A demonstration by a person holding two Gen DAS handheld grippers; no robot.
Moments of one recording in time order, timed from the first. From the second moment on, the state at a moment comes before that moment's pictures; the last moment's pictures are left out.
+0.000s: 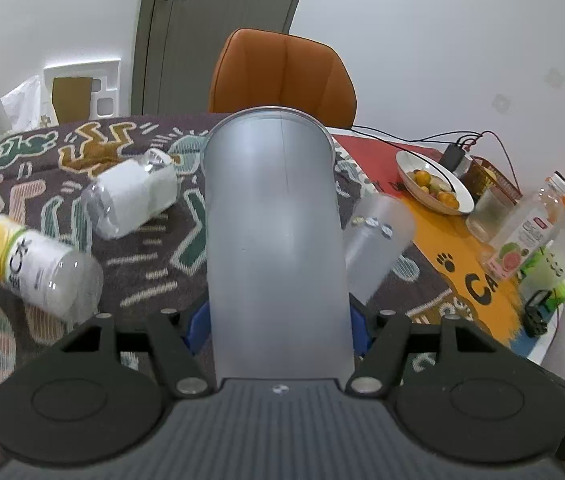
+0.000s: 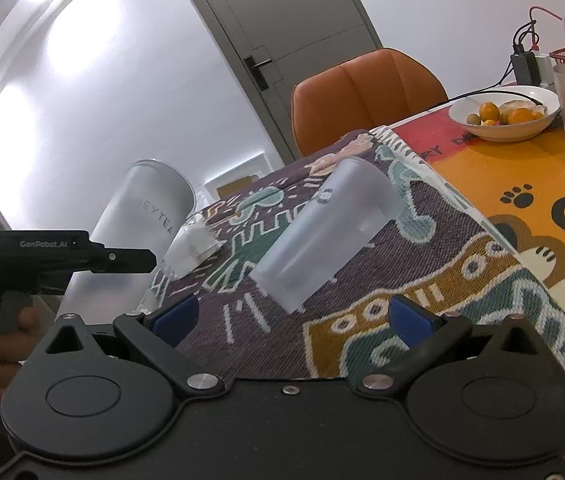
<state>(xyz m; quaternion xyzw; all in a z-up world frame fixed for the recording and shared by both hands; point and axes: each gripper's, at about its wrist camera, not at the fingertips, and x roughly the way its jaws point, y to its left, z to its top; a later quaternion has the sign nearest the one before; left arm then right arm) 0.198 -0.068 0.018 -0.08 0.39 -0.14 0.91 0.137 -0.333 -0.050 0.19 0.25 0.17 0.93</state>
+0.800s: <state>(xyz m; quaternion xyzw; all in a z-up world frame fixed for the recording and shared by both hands) 0.142 -0.060 -0.033 -0.09 0.43 -0.12 0.89 0.117 -0.317 -0.069 0.17 0.28 0.20 0.92</state>
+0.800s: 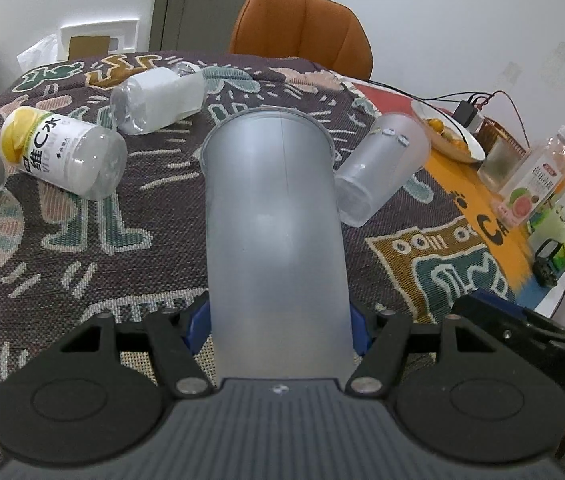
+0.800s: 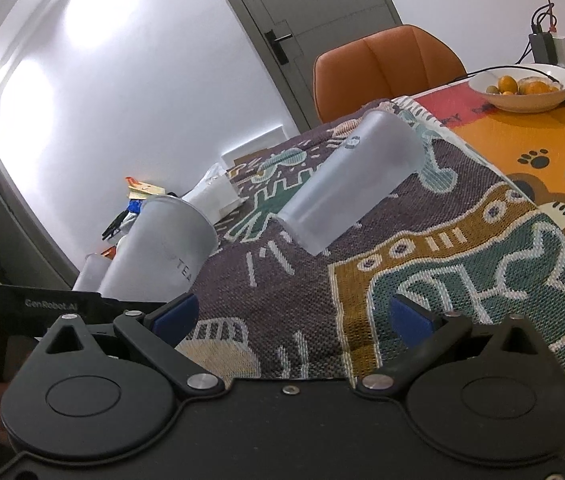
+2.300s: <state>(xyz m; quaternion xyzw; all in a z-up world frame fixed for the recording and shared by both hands) 0.111 0.035 -0.027 -0.16 0.36 -0.03 0.92 0.194 -0.246 -0.062 0.24 0.38 0.27 0.85</state>
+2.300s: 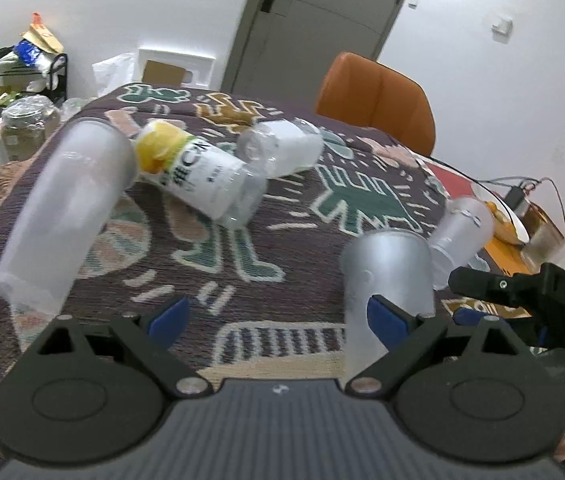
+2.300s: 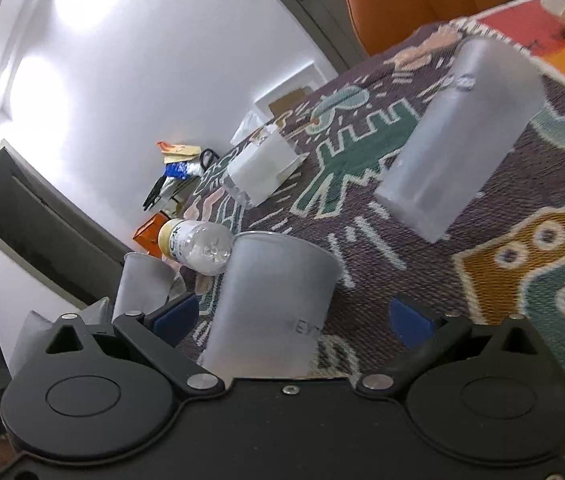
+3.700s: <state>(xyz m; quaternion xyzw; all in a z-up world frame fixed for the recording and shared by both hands) 0.107 0.077 -0.037 -0.19 0.33 0.01 0.93 0.212 -0.208 -0.049 0.22 0.42 0.27 0.84</state>
